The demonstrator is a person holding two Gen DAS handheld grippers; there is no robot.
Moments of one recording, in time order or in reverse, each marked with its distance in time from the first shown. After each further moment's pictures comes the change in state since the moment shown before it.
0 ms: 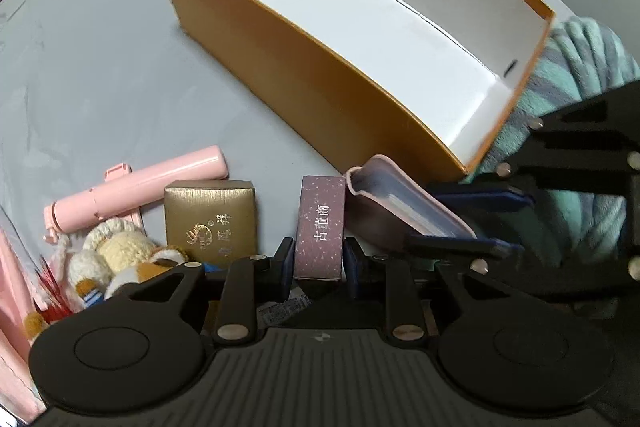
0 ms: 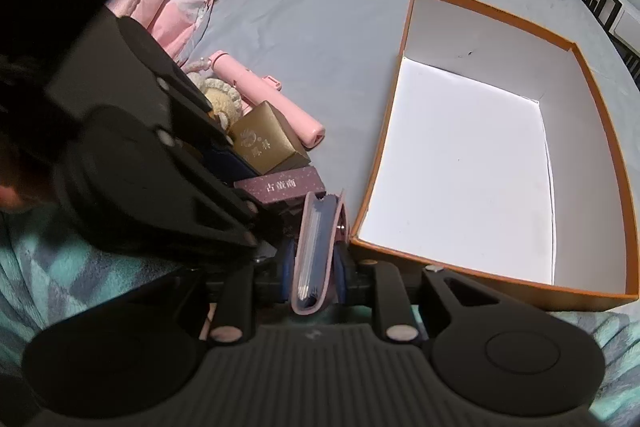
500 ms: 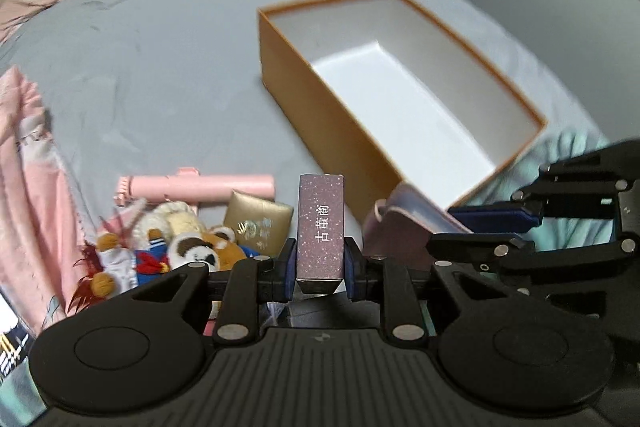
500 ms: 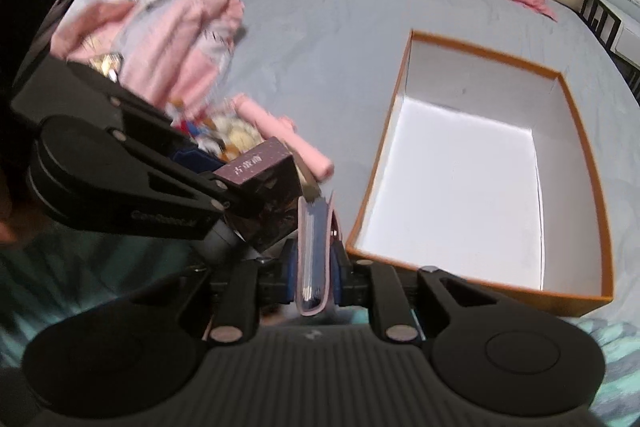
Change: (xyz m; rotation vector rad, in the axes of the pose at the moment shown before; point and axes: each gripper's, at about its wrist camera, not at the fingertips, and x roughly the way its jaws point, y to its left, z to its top) left arm -0.087 -0.002 -0.026 -0.254 -0.238 0.076; right arm -0.057 -0.017 0.002 0.027 -0.132 0.096
